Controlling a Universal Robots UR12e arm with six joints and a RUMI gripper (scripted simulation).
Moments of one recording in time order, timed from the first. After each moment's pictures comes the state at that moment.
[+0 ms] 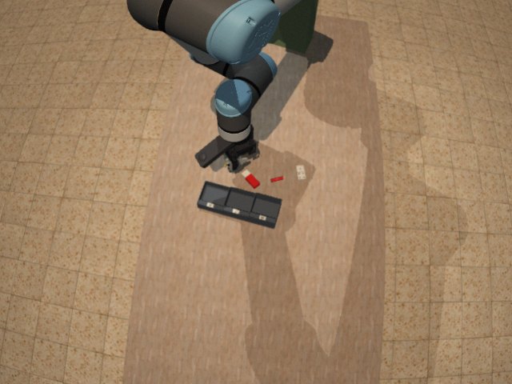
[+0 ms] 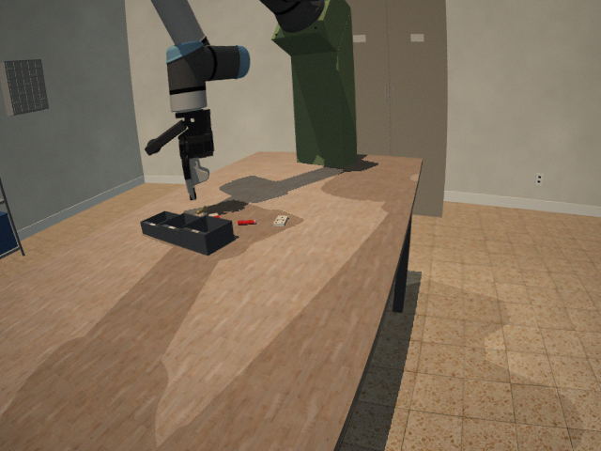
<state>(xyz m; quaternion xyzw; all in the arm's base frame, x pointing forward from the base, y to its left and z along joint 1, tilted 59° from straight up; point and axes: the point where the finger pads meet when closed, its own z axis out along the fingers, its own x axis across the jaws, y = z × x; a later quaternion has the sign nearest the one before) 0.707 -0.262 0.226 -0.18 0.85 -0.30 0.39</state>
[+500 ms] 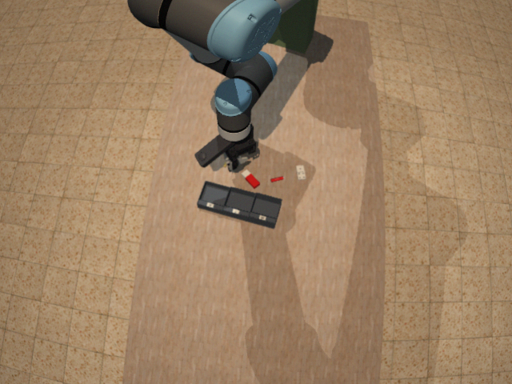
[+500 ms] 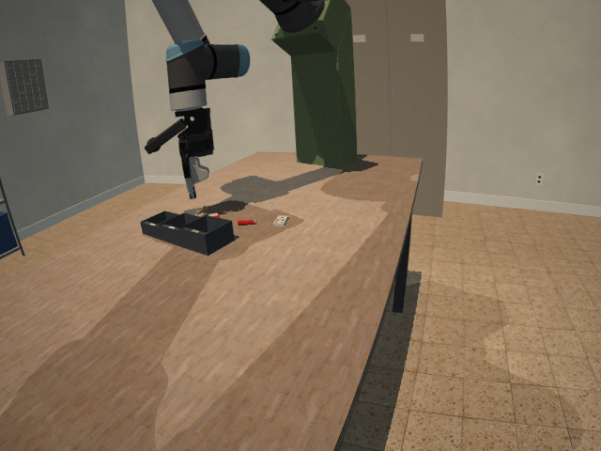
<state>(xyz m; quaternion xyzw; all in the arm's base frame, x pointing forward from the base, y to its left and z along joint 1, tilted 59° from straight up) 0.704 -0.260 0.228 -0.18 0.85 -0.30 0.39</state>
